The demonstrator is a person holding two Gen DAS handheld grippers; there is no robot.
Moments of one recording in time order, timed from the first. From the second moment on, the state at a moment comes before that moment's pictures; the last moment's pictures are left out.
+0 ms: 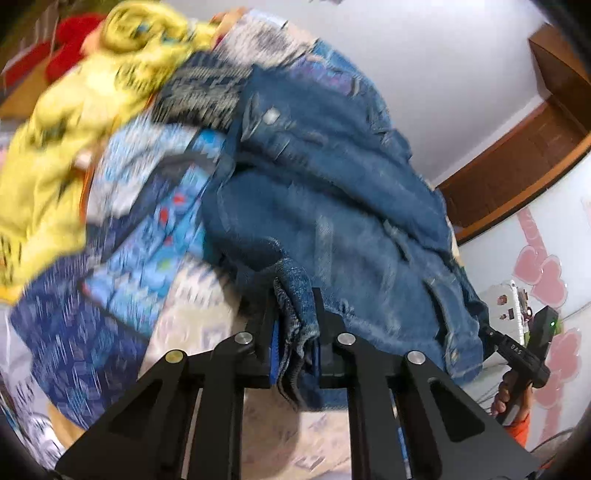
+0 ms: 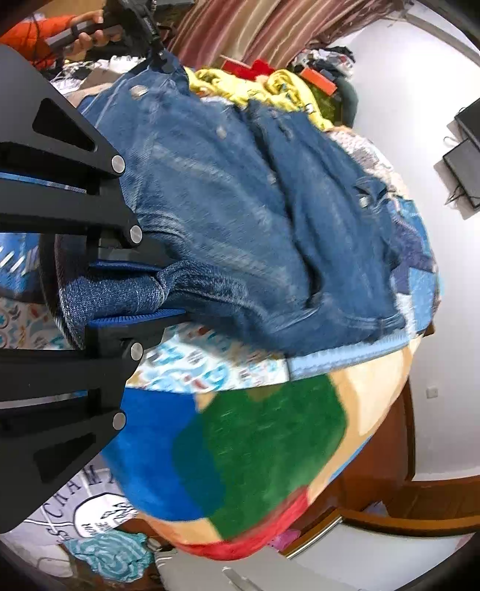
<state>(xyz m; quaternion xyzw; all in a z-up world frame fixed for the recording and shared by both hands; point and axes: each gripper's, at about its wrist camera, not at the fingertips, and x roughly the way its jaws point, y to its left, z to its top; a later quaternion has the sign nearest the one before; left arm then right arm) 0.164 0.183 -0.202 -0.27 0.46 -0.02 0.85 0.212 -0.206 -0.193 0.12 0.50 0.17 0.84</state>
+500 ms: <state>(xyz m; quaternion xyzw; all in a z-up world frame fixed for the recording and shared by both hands) 0.296 0.212 -0.111 -0.26 0.33 -0.05 0.91 0.338 -0.172 -0.104 0.08 0.37 0.19 0.91</state>
